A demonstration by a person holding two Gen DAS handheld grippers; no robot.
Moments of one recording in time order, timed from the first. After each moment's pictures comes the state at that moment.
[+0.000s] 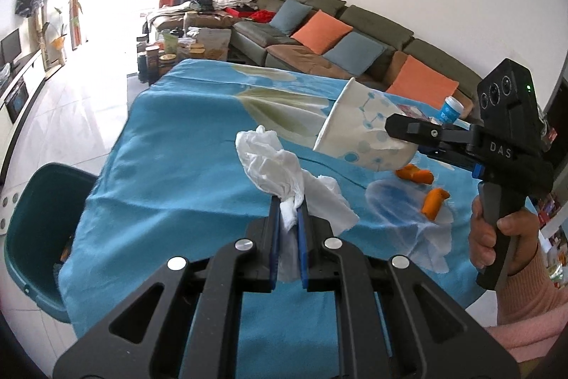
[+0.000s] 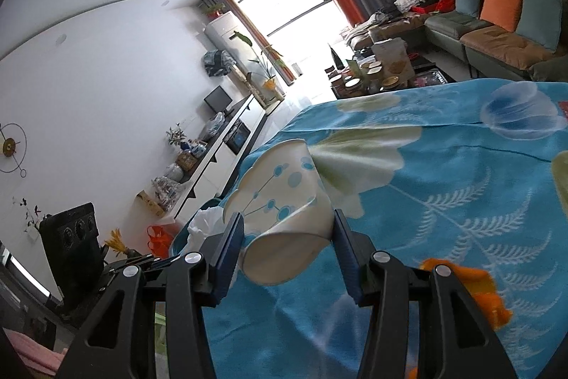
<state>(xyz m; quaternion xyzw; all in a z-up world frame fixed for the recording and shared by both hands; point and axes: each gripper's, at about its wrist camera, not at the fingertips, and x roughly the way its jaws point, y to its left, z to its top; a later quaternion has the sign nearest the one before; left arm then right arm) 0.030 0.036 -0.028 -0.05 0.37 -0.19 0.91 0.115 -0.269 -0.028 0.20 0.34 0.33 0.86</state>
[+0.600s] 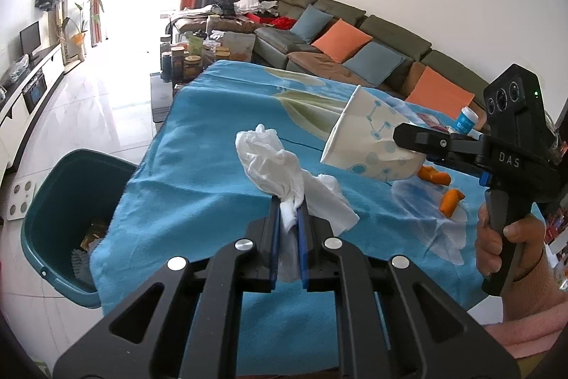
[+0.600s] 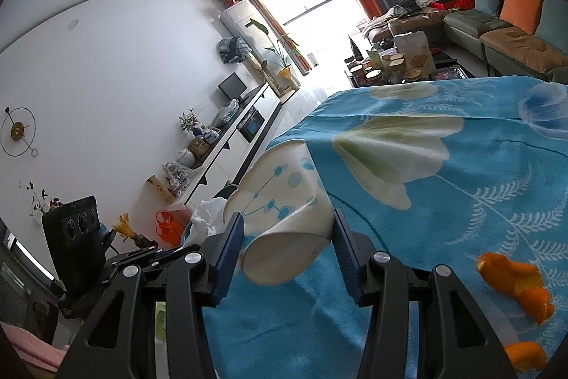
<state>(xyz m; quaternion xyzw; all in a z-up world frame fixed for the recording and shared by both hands) 0.012 0.065 -0.026 -0.06 0.36 -0.15 0.92 0.111 -0.230 -0.028 0.18 0.35 0.36 0.85</state>
